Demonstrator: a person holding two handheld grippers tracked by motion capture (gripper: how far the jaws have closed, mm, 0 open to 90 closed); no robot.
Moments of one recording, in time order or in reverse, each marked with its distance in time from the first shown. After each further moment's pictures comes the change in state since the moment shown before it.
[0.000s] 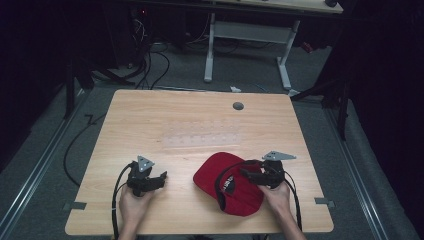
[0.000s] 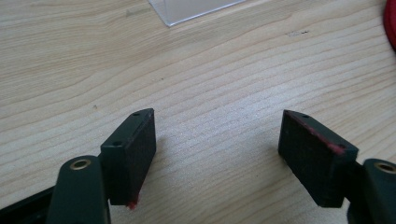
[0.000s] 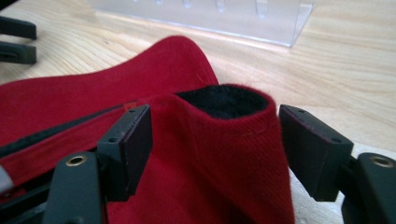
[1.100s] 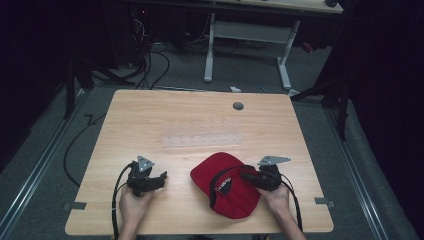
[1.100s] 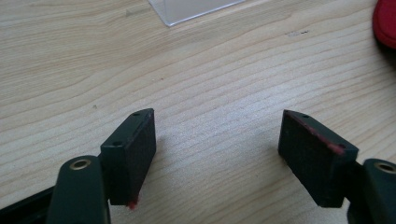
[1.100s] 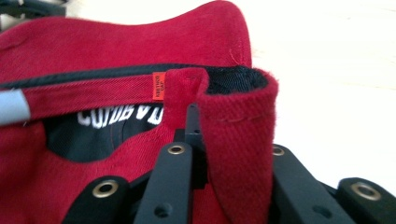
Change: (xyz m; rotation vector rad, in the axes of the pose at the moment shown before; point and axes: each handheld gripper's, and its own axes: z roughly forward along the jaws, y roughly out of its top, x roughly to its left) left arm 0.000 0.000 0.000 0.000 0.000 -0.001; right arm 0.003 -0.011 0.006 0.064 0.122 -0.083
